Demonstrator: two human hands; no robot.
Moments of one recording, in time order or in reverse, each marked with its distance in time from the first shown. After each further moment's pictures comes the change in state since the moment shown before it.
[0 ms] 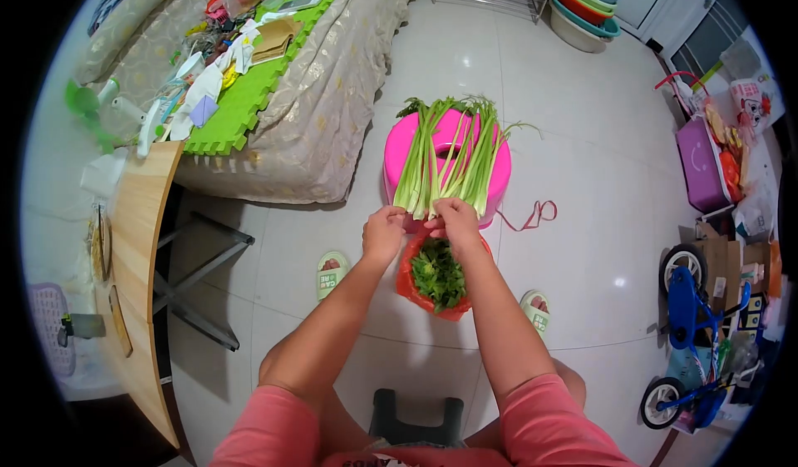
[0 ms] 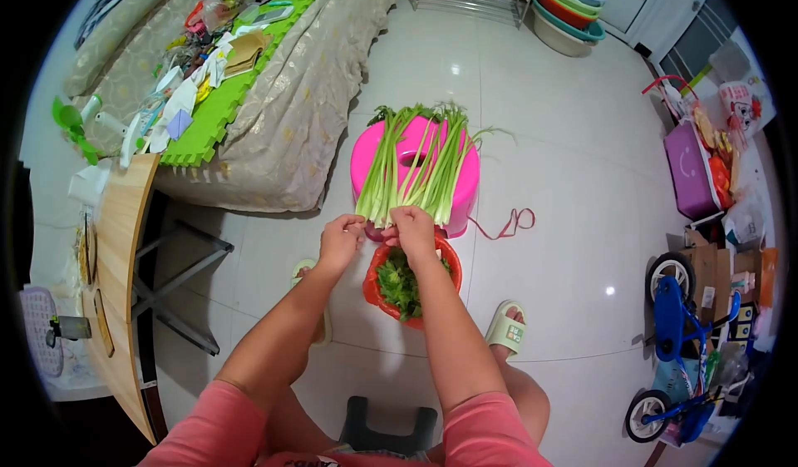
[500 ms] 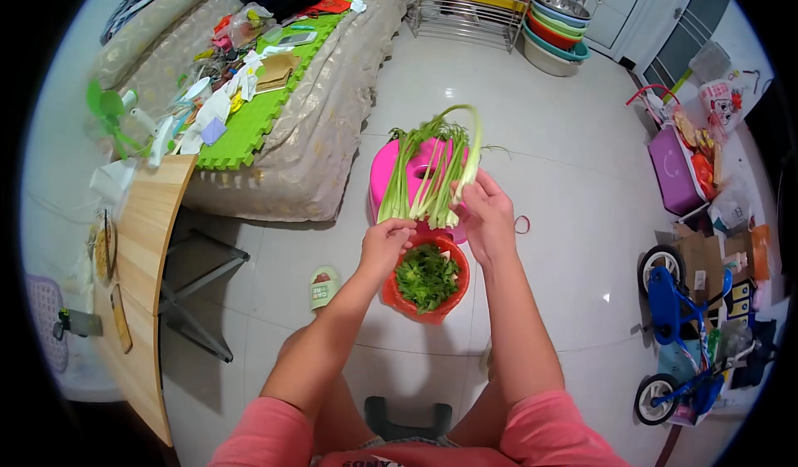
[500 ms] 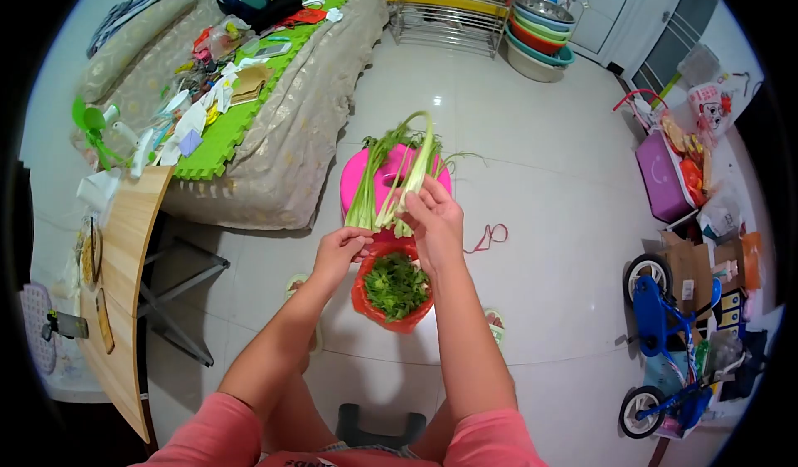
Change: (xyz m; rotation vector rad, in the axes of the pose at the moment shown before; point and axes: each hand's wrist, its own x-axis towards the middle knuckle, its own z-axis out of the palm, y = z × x) left_hand -0.073 0.077 -0.023 -0.348 -0.301 0.090; right_hand -0.121 -0.128 -0.024 0.501 -0.211 -0.430
